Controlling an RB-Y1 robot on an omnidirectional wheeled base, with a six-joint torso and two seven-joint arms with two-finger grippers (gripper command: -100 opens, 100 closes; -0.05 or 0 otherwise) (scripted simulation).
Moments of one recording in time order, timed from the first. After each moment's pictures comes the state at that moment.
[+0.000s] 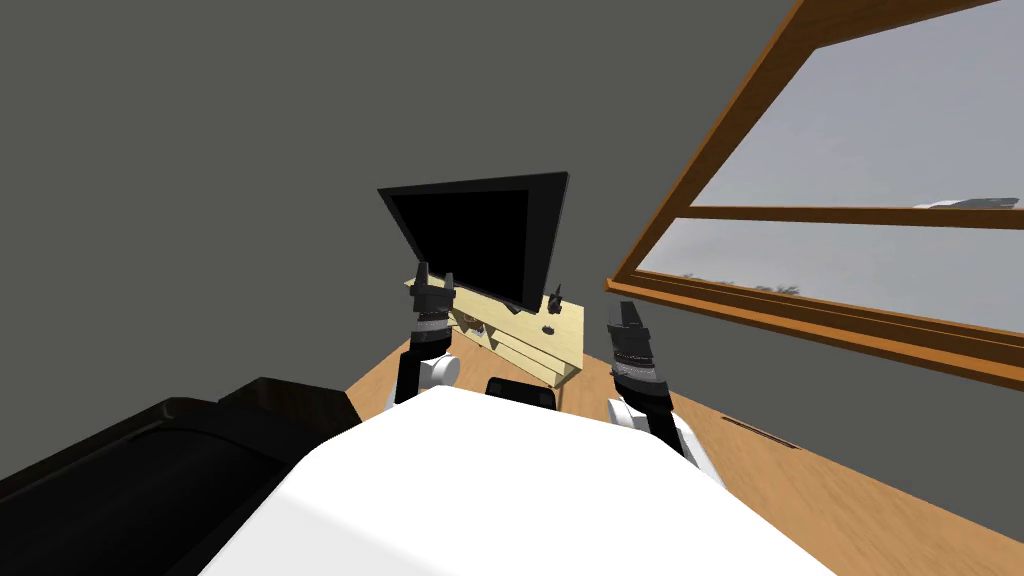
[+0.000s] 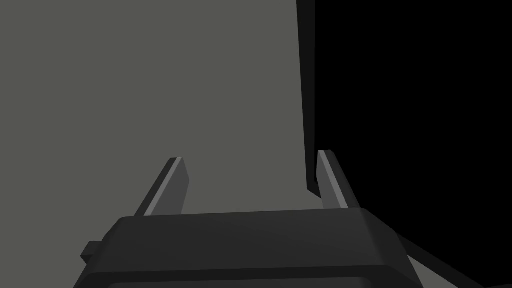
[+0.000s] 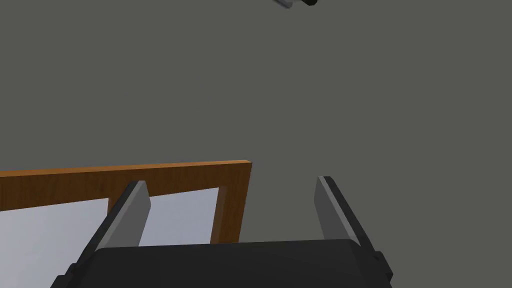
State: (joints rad) left arm 0.54 -0.04 -0.07 -2.40 0.11 -0.38 0.06; right arm 0.54 -0.16 0.03 -2.15 0.15 -0.61 0.09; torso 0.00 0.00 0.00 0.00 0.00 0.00
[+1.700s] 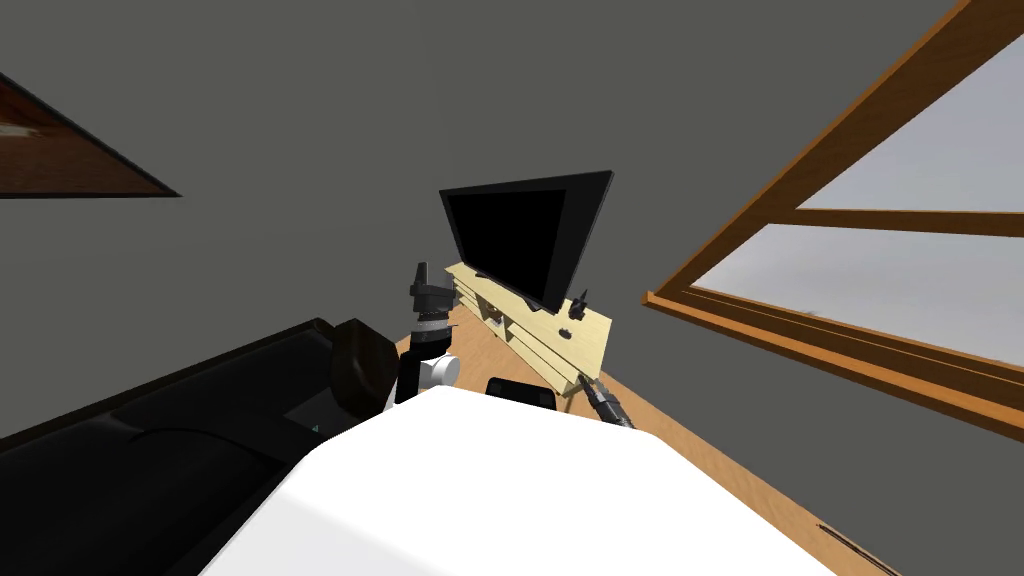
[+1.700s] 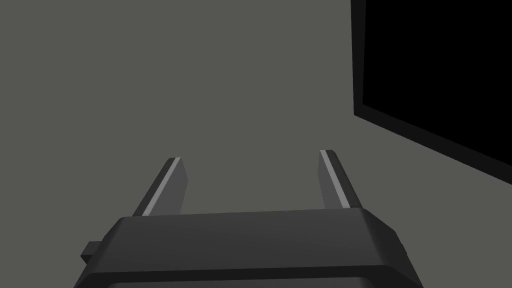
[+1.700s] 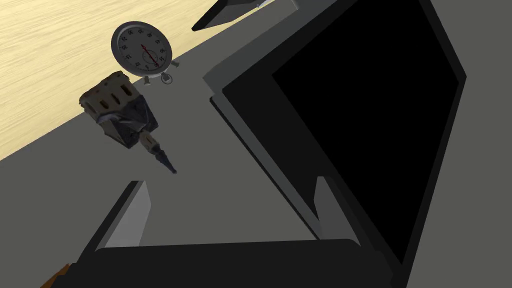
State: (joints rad) left arm 0.54 -0.04 -0.07 -2.40 0.11 -0.38 0.06; right arm 0.78 -0.39 0.09 -1.70 0.52 -0.59 0.22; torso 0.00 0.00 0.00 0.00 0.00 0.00
